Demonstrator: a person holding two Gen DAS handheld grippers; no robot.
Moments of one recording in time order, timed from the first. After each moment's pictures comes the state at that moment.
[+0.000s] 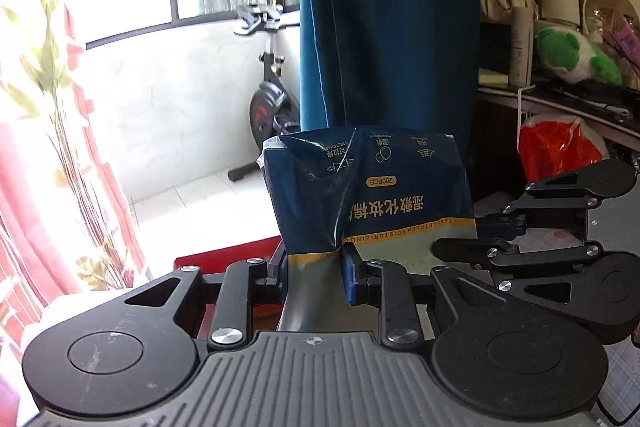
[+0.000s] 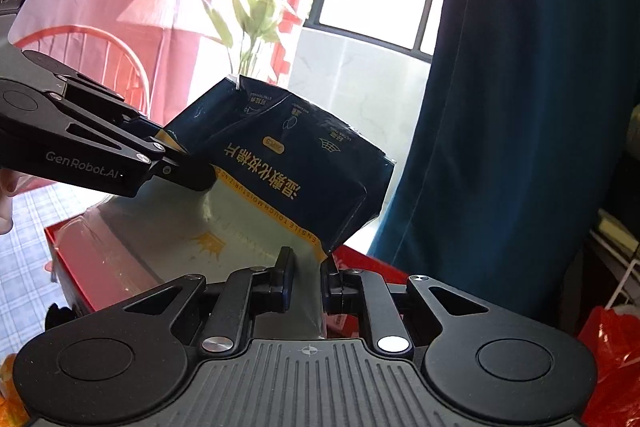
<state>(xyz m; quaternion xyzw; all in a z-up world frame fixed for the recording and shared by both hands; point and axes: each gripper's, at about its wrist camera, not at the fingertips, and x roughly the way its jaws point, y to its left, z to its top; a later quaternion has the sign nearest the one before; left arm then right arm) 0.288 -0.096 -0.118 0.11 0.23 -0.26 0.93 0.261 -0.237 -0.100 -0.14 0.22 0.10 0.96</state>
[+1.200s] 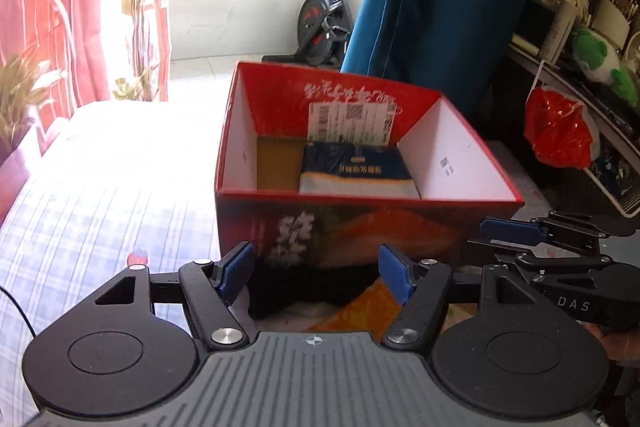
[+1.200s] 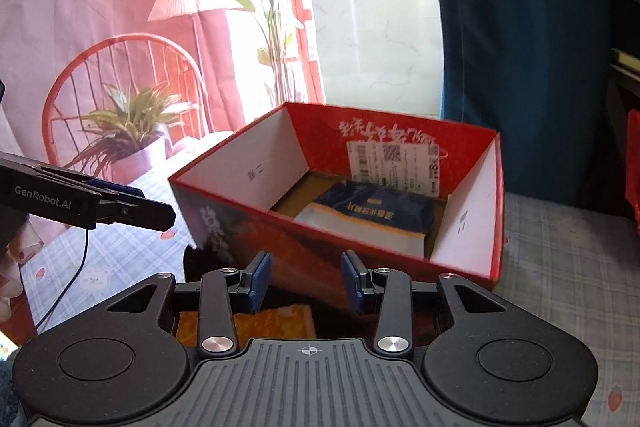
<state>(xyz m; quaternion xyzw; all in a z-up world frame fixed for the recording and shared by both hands) 0.194 -0.011 -0.156 -0.01 0.39 -0.20 0.90 0.160 -0.226 -0.119 0.01 0.32 0.16 0.93</state>
